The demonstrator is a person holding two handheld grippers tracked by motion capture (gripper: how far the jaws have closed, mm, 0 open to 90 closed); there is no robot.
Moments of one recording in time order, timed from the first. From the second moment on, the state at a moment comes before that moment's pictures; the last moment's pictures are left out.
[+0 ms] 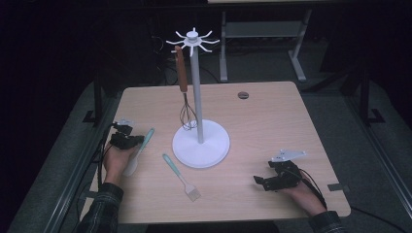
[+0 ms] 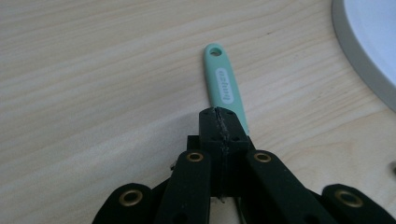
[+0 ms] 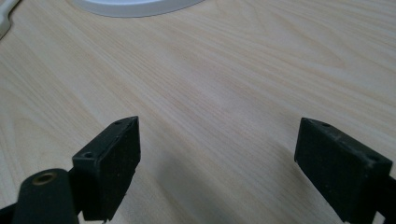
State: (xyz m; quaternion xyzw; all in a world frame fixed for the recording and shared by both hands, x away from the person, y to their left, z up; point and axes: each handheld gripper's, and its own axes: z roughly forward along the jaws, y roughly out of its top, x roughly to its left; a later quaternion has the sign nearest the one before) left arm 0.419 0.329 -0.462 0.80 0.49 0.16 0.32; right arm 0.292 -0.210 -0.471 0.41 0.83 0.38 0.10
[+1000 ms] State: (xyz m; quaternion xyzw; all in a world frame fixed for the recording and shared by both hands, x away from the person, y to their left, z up) left arm 0.410 0.297 -0.461 0.83 0.42 0.10 0.35; right arm 0.292 -0.209 -0.471 0.40 0.83 0.38 0.10
